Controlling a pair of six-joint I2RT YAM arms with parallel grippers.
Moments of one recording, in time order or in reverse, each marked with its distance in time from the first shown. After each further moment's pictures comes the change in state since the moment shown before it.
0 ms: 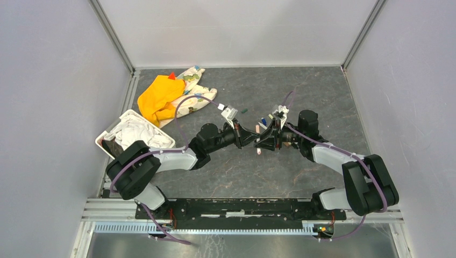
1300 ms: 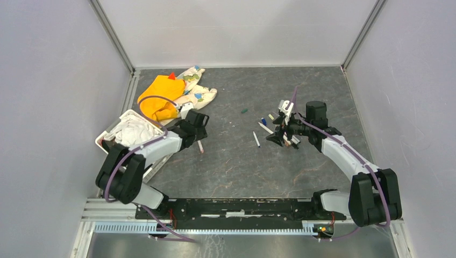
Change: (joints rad) left arm 0.338 -0.060 0.143 -1.123 -0.695 -0.058; right arm -0.109 -0.101 0.198 -0.645 0.317 -0.683
